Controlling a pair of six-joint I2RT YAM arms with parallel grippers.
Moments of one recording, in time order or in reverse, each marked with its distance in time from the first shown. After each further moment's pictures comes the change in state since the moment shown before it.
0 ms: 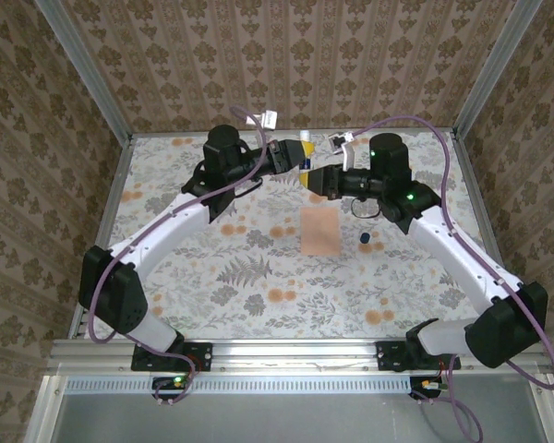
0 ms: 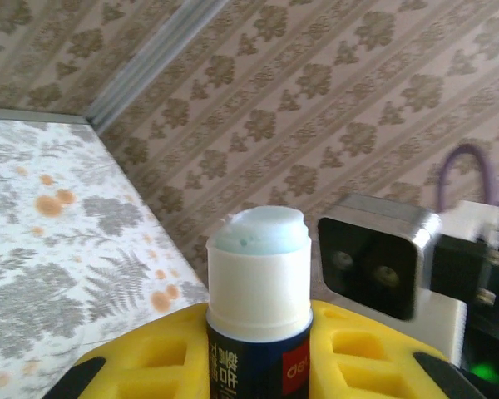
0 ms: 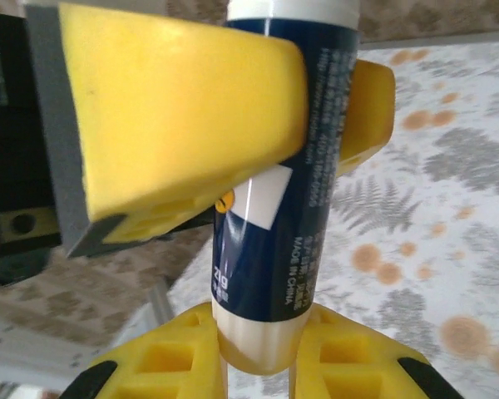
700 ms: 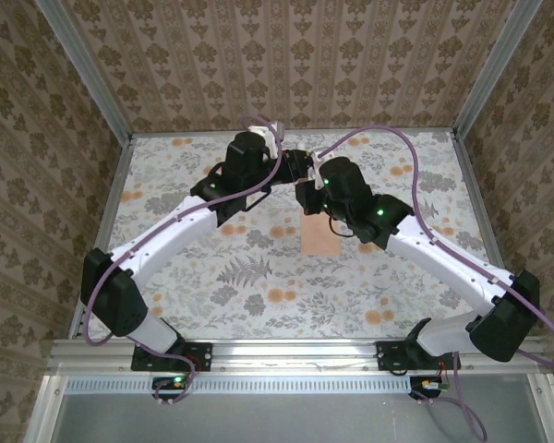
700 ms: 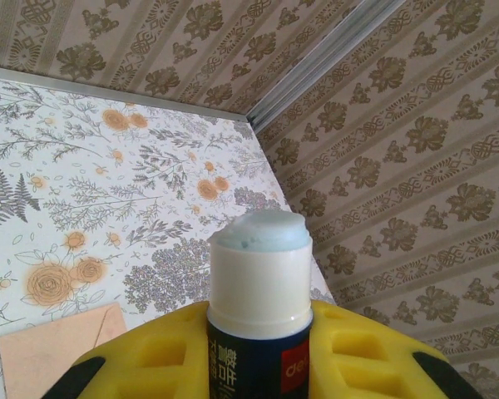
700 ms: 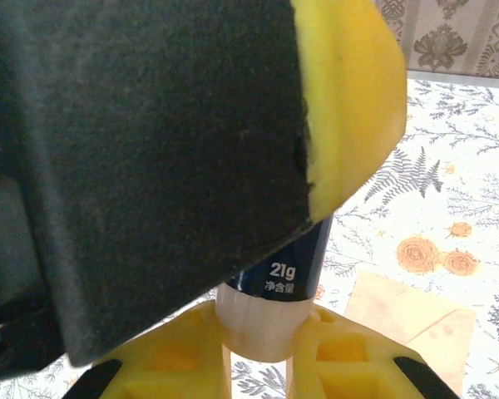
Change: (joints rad) left arm -0.113 -0.004 0.057 -0.326 -0.439 0.106; right arm 0.295 0.036 0.043 -0.180 0.799 -0.121
